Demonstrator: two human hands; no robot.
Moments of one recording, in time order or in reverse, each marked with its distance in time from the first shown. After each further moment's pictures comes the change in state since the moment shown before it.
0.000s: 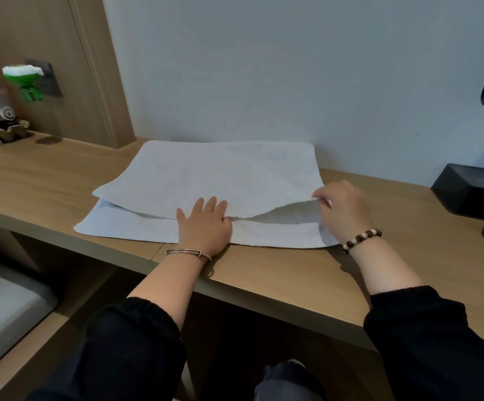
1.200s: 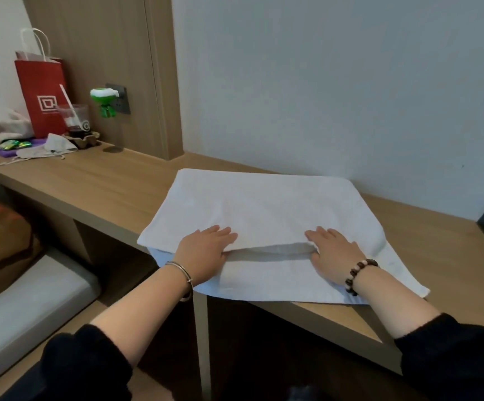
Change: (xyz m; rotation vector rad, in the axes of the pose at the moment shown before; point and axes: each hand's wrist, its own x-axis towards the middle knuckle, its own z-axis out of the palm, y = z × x) left_hand -0.064 -0.064 -0.032 0.136 0.051 0.203; right_hand -0.020 -0.069 0.006 -0.118 -0.751 0.010
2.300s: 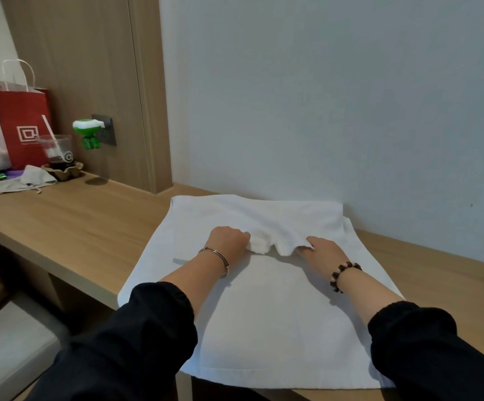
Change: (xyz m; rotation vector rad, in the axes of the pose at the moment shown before) left_hand 0.153 0.005 -0.005 0.330 0.030 0.019; right_hand 0.118 0.020 -0.020 0.394 0.247 0.051
